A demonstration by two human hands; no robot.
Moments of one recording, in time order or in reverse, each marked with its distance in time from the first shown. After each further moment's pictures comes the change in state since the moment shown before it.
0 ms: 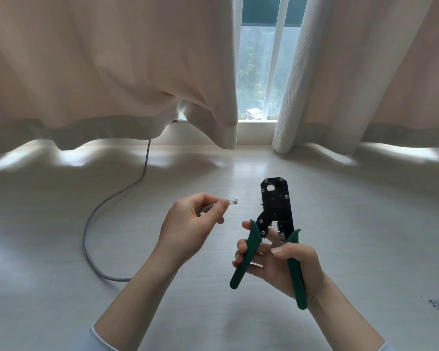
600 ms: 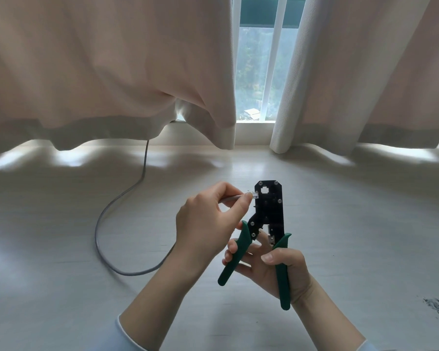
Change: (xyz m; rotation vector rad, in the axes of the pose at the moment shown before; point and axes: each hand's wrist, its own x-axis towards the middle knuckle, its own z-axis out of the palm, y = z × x) left_hand -0.007 0.037 0.023 0.257 0.141 0.154; right_hand 0.013 0.015 -0.003 0.013 -0.107 -0.036
